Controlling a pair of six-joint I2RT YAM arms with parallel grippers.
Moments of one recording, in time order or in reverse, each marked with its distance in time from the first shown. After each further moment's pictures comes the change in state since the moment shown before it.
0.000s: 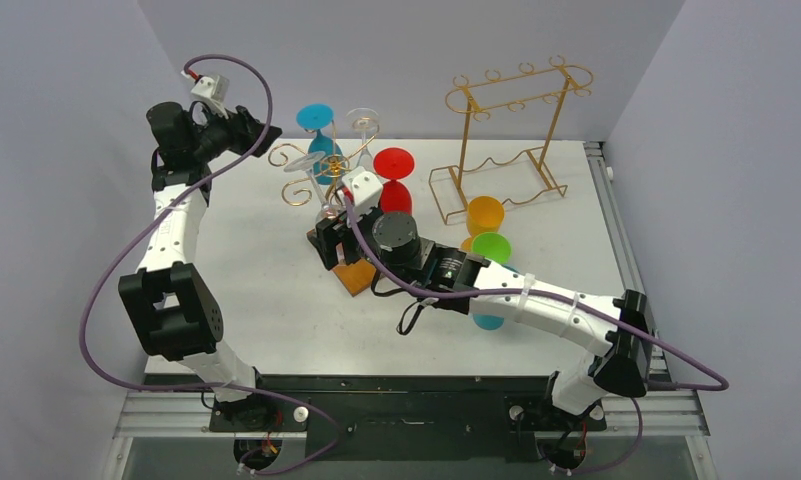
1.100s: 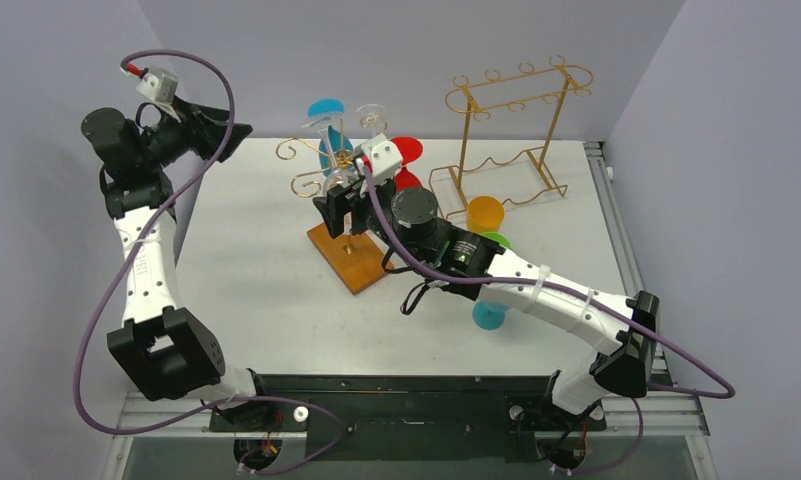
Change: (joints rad) left arm 0.160 -0.185 -0.008 0.058 0.277 -0.134; right arm -0.058 0.007 0.082 0.028 0.018 -0.034
